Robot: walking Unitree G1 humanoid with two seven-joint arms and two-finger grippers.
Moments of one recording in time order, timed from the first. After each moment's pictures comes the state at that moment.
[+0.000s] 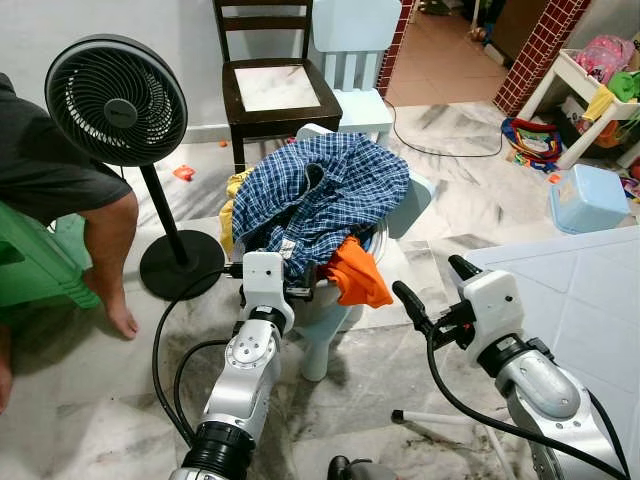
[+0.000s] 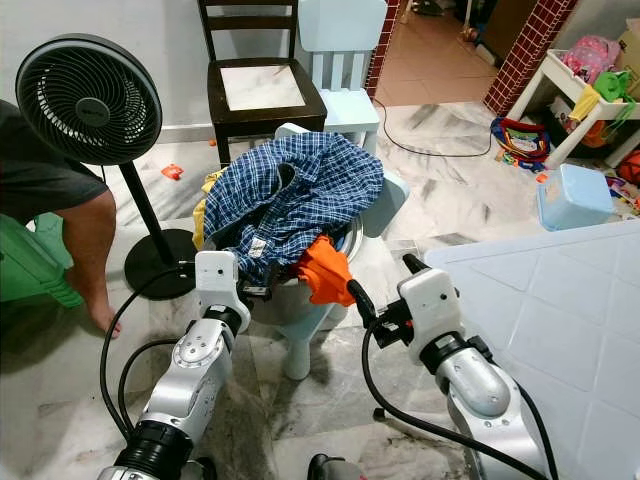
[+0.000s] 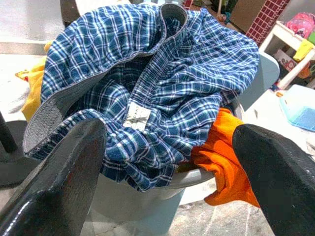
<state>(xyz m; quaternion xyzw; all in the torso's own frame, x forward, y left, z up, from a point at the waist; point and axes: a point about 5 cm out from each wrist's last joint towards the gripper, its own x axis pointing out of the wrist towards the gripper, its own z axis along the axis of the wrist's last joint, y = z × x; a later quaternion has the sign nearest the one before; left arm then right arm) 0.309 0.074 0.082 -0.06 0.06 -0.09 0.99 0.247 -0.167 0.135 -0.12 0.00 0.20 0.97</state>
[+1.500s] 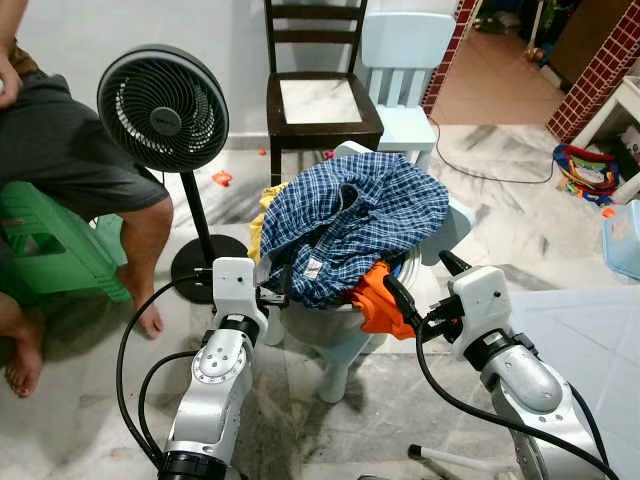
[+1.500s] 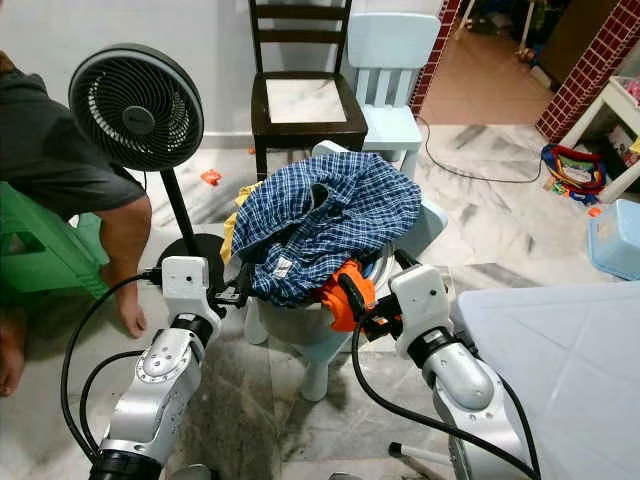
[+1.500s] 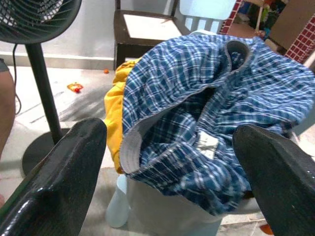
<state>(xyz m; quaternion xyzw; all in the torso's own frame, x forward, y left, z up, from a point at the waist) 0.291 0.105 0.093 -0.05 0.05 -0.07 0.99 0.253 -0.158 0.131 -0.10 -0.02 0.20 0.98</state>
